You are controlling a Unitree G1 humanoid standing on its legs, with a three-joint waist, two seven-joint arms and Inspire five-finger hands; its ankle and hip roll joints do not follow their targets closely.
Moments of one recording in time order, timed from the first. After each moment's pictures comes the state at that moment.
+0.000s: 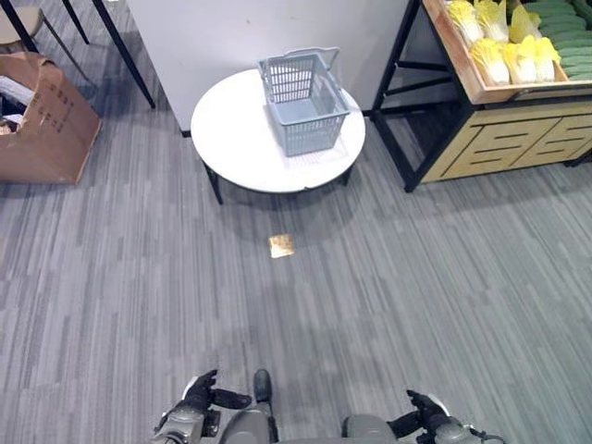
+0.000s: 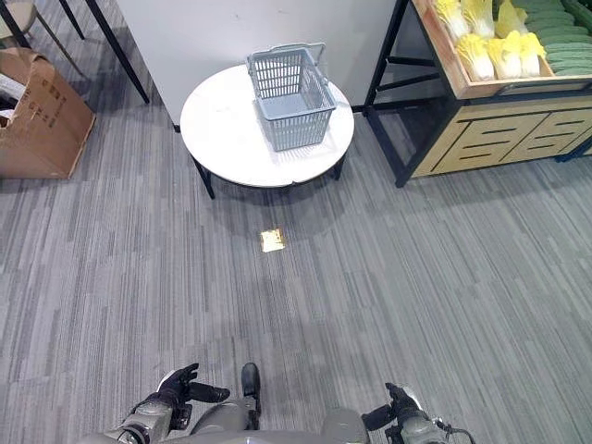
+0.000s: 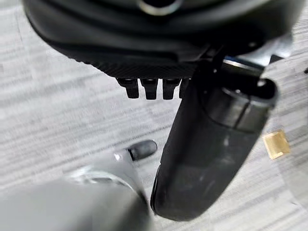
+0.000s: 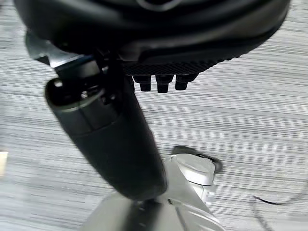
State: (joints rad) left arm -0.14 0.25 -0.23 1.36 -0.21 -0.08 0.04; right arm -0.11 -0.28 0.28 1.33 0.05 -0.07 -0.05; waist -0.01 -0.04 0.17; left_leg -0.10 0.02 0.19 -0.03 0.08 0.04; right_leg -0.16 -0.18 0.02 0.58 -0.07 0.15
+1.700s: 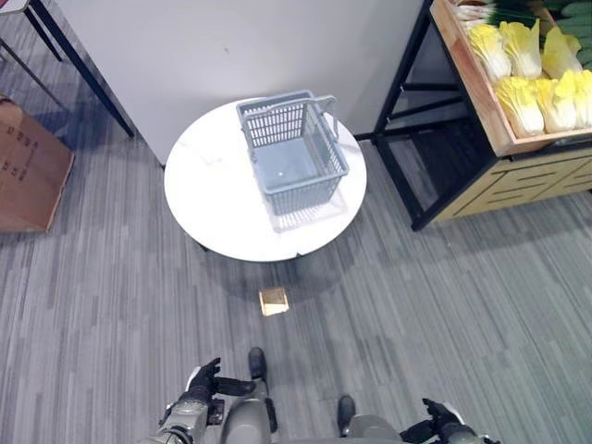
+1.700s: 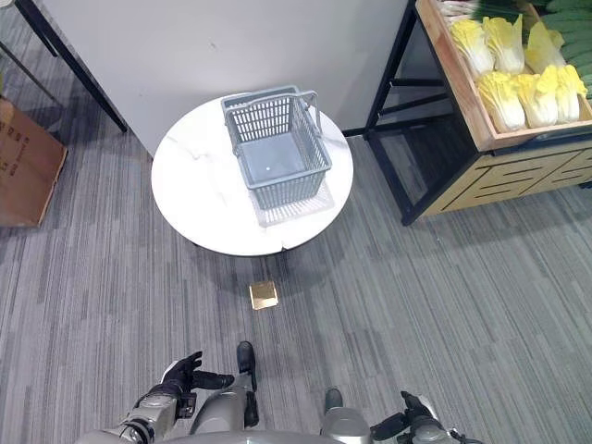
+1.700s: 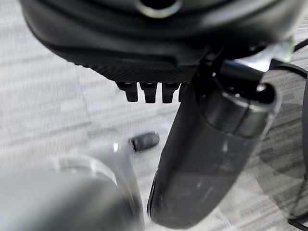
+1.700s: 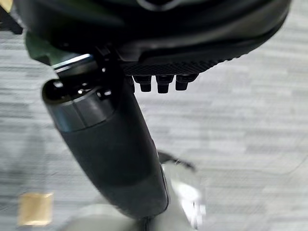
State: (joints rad) left arm -0.16 0.25 -0.21 1.34 -0.23 -0.11 0.07; right arm -0.06 -0.28 0.25 1.36 0.06 -0.08 -0.07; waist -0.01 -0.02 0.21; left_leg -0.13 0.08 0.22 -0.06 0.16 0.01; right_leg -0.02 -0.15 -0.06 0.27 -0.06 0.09
